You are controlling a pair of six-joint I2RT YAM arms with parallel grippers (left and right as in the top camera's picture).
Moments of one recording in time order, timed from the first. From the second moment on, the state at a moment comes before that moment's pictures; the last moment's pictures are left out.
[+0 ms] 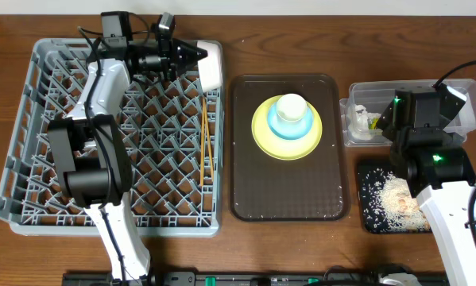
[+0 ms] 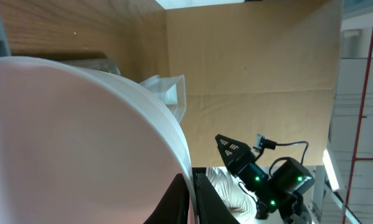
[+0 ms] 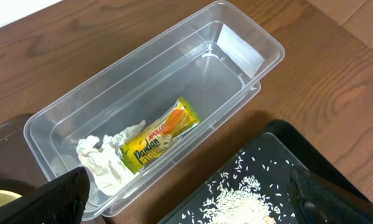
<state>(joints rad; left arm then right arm) 0.09 2.19 1.71 -0.44 1.46 -0.57 0.10 1.20 1.05 -0.75 0.58 0.57</state>
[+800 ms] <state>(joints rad) 0.27 2.22 1.71 -0.45 1.39 -0.59 0.10 1.20 1.05 -0.75 0.58 0.57</state>
